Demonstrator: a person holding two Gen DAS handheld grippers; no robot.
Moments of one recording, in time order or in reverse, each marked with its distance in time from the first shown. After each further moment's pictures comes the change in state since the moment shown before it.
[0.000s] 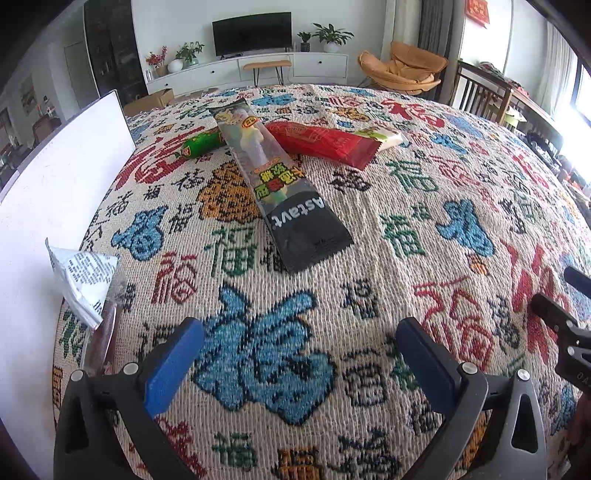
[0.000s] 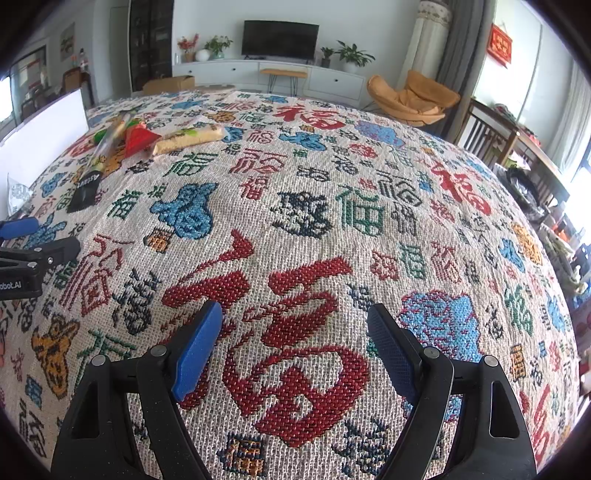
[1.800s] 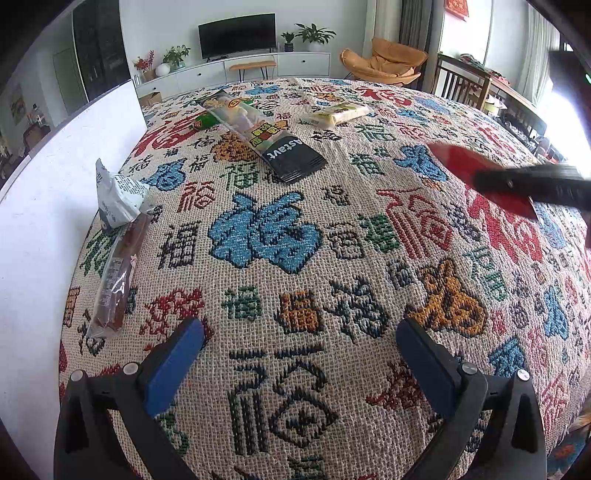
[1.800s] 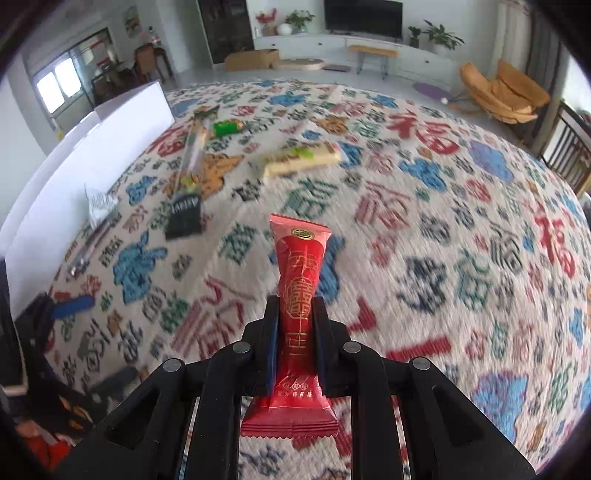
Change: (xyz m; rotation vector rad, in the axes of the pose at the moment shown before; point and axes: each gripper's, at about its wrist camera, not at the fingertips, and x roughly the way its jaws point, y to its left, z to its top) left arm -0.044 0.003 -0.069 0.050 -0.021 -0.041; right arm -0.008 0.040 0.049 -0.119 0.121 0.331
